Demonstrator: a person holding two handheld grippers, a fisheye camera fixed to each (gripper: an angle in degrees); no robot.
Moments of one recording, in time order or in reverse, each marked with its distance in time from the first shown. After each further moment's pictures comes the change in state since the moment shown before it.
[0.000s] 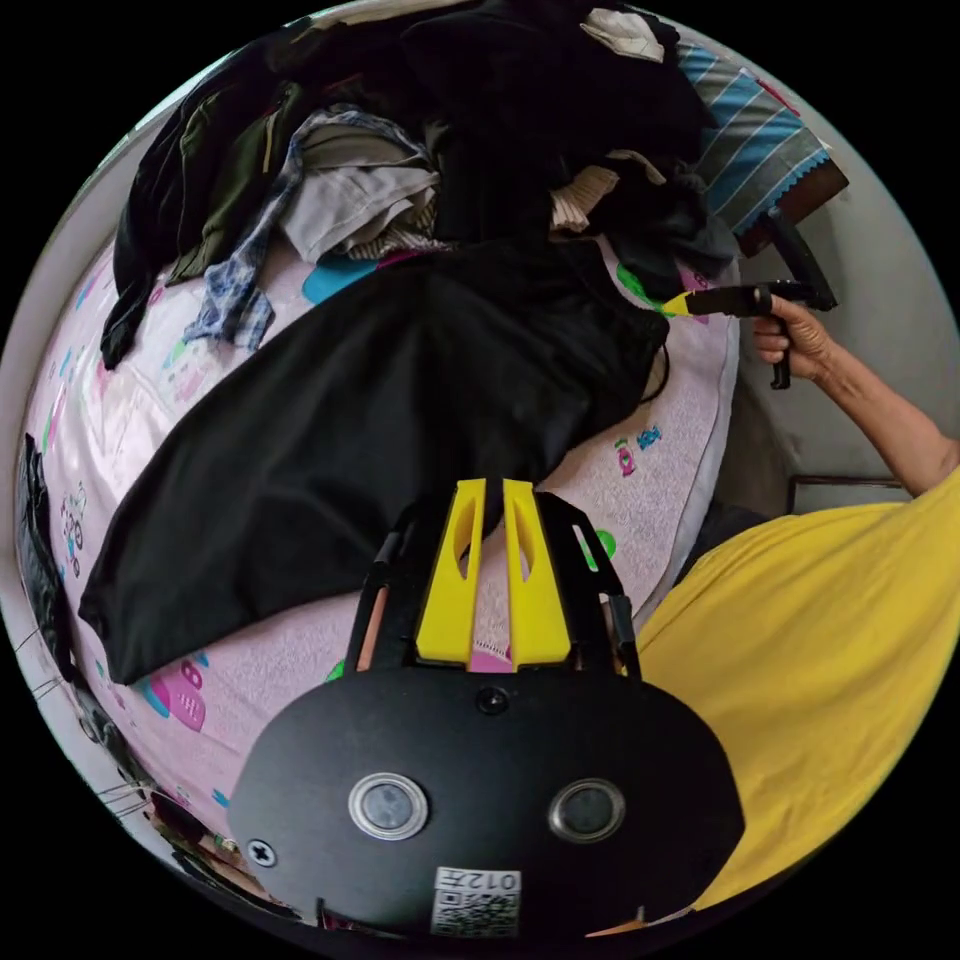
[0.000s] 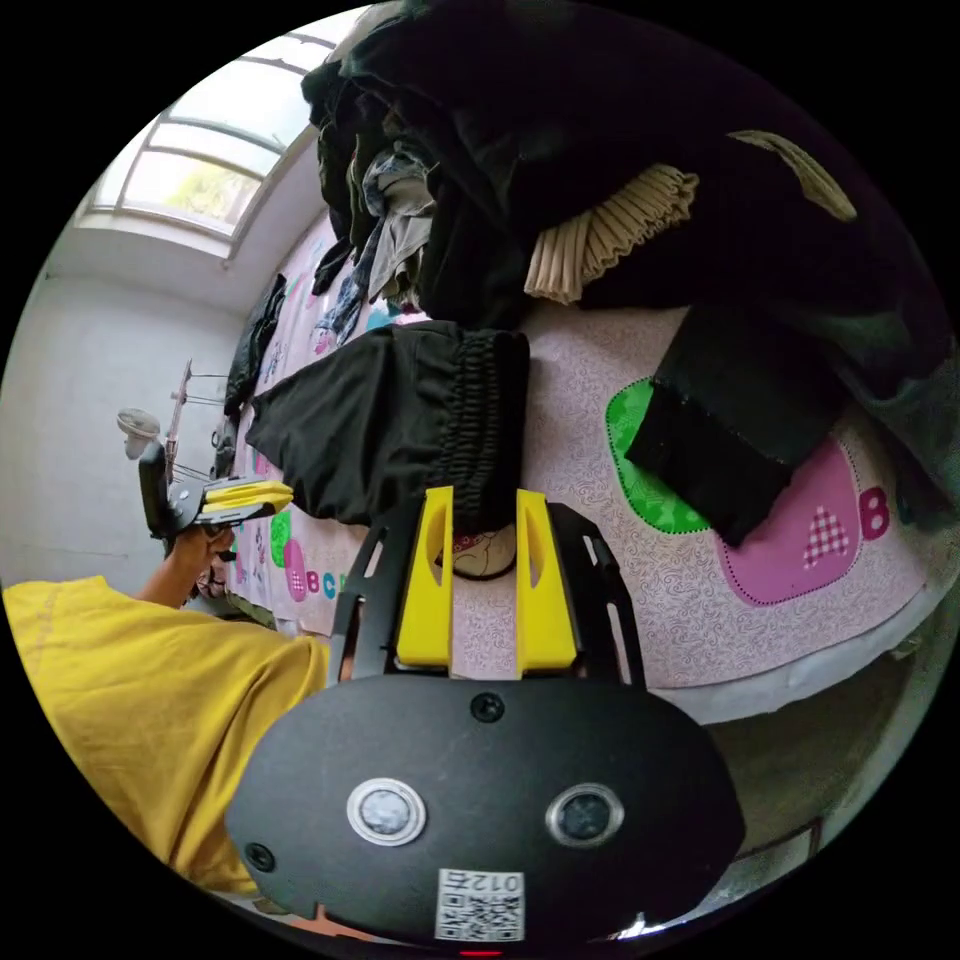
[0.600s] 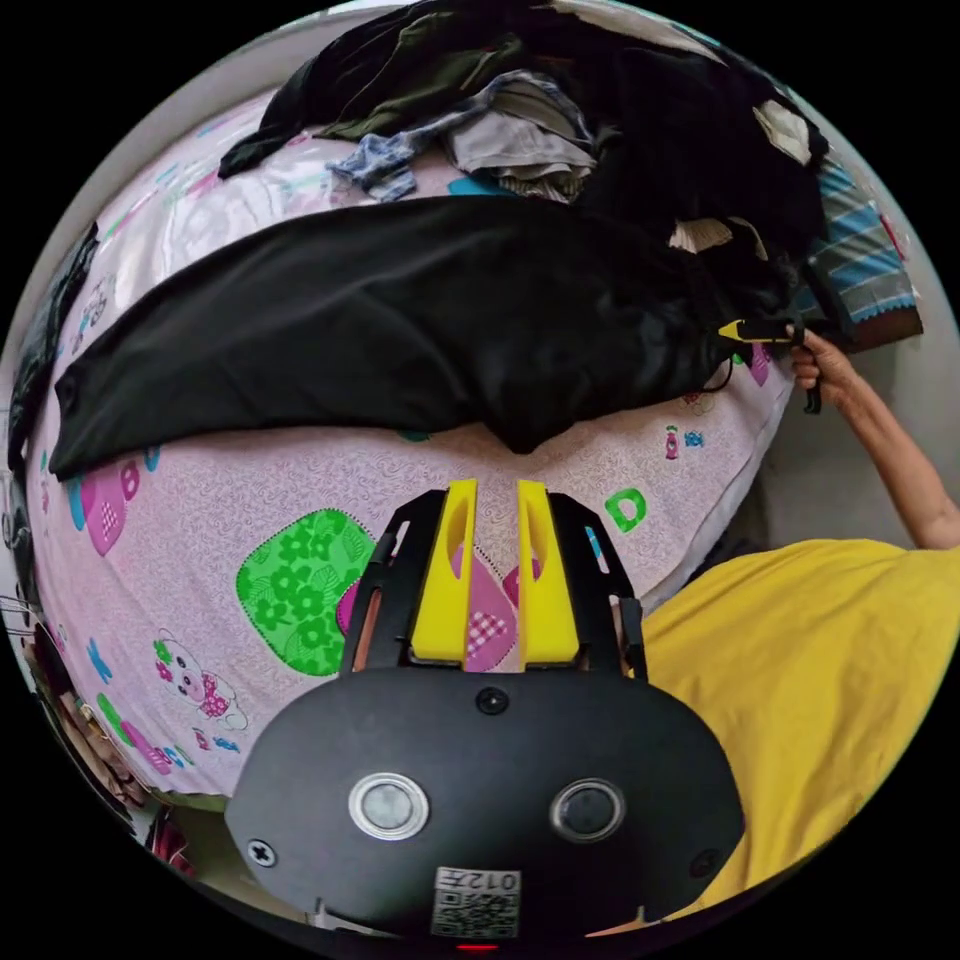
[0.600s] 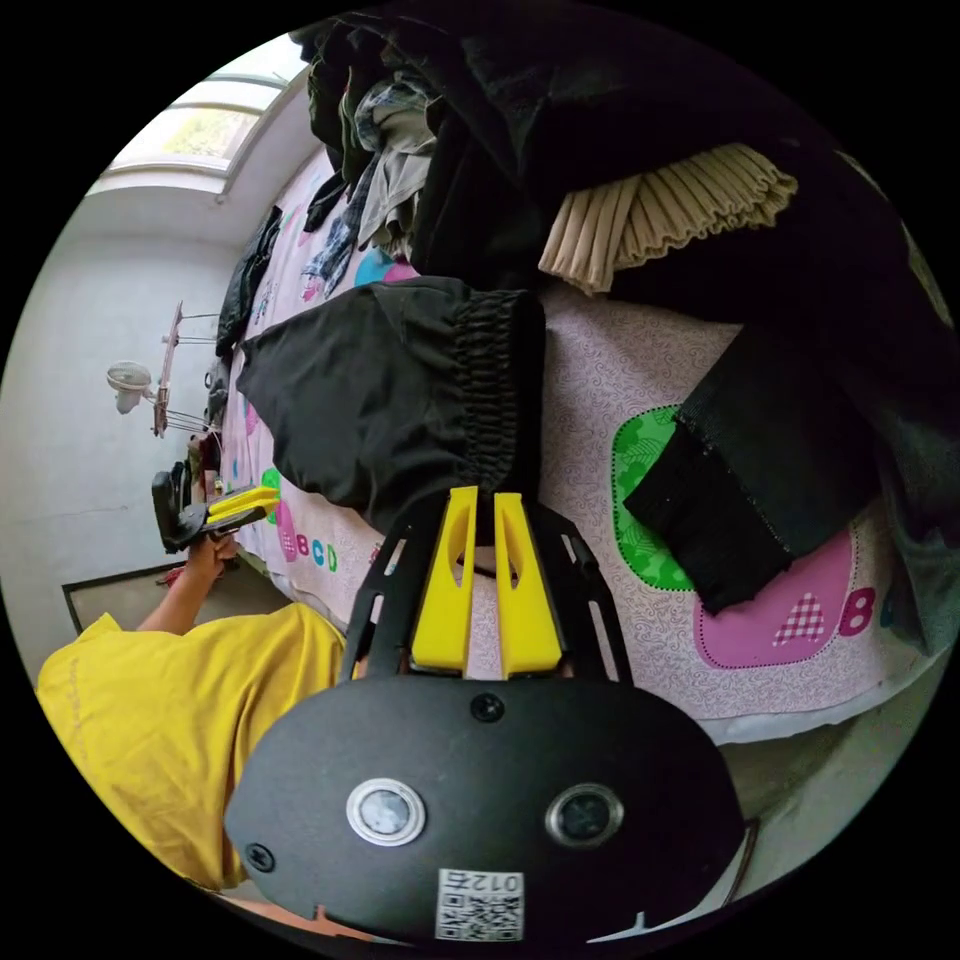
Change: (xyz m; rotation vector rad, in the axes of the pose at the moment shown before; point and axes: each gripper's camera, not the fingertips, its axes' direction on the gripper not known) left arm -0.045 0.097 0.031 0.043 0.018 -0.369; right arm 0.054 -0.055 0.031 -0.236 0.019 -0.075
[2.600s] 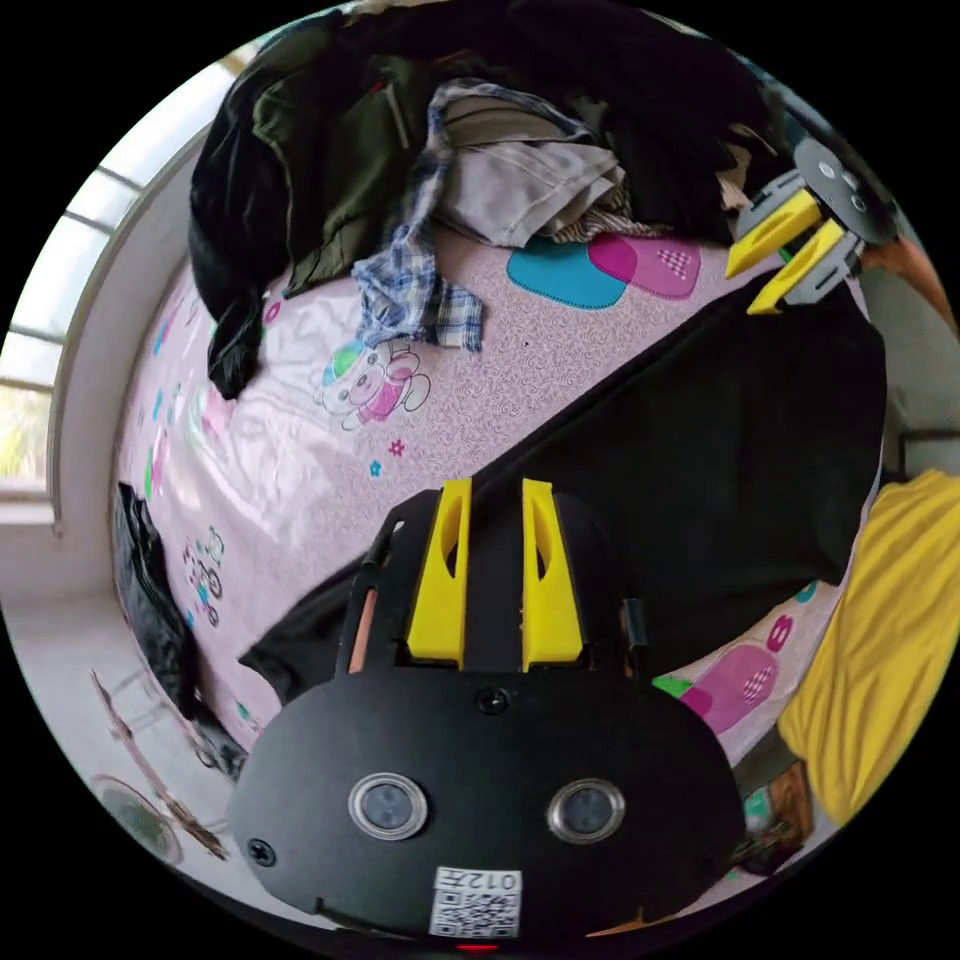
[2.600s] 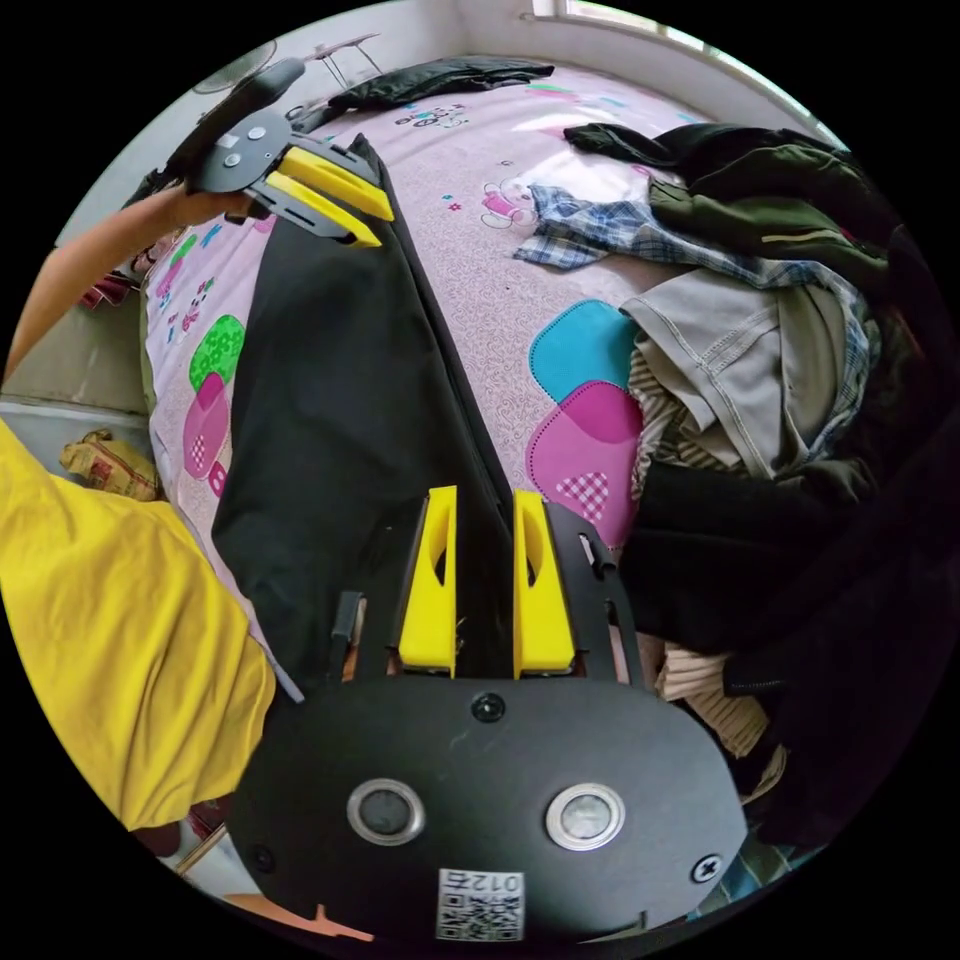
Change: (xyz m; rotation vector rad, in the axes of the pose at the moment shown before) left arm -0.067 -0.221 -0.021 -0.024 -0.366 0.495; right arm -0.374 -0.143 0.014 -0.191 0.451 -0.770
